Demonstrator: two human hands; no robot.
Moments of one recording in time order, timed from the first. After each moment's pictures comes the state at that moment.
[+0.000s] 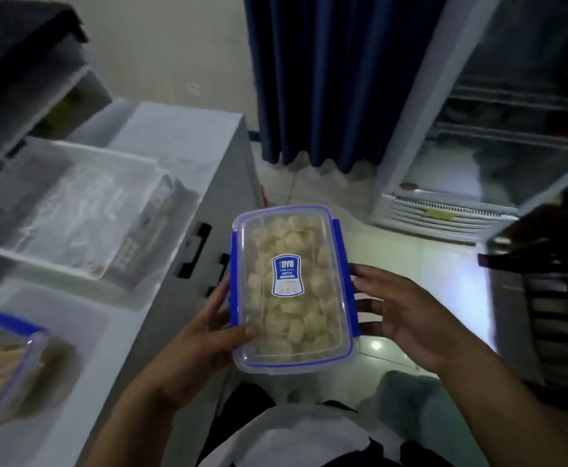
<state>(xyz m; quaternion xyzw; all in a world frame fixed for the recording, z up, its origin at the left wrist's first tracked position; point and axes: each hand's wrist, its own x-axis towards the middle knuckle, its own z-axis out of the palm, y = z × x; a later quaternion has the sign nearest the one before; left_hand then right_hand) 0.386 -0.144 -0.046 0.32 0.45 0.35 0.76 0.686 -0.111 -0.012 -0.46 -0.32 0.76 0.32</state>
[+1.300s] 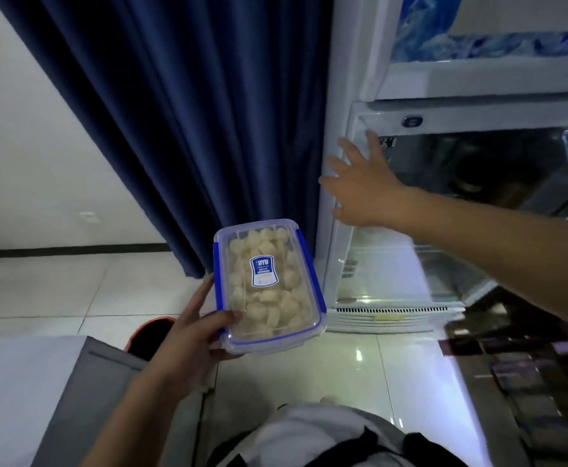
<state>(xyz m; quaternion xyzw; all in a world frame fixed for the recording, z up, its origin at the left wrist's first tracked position) 0.618 0.337 -0.035 0.37 0.46 0.34 0.73 0.941 0.442 0.062 -0.60 -0.77 -0.12 -0.18</state>
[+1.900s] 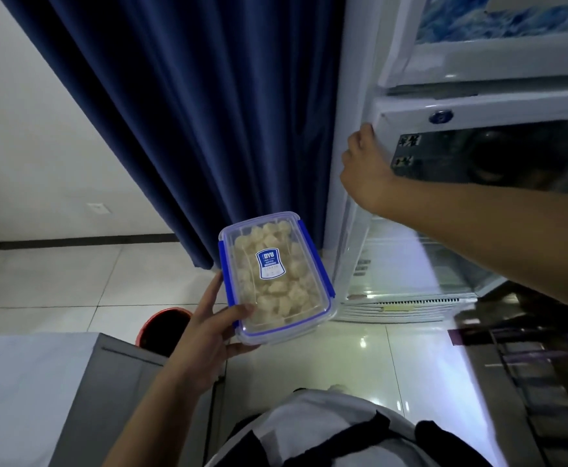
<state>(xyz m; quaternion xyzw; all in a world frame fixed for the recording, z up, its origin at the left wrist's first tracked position) 0.615 0.348 -0.051 0.34 0.48 0.34 0.73 0.923 0.491 0.038 -0.55 -0.62 -0.35 -0.44</state>
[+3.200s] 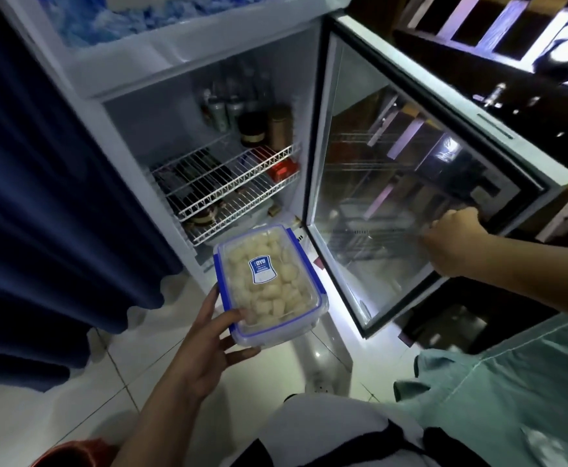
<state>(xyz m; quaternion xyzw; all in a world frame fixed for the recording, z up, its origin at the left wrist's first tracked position) 0.777 0.303 -0.078 0.44 0.34 0.05 0.83 1.073 0.069 0.030 -0.82 -0.35 0.09 -0.45</state>
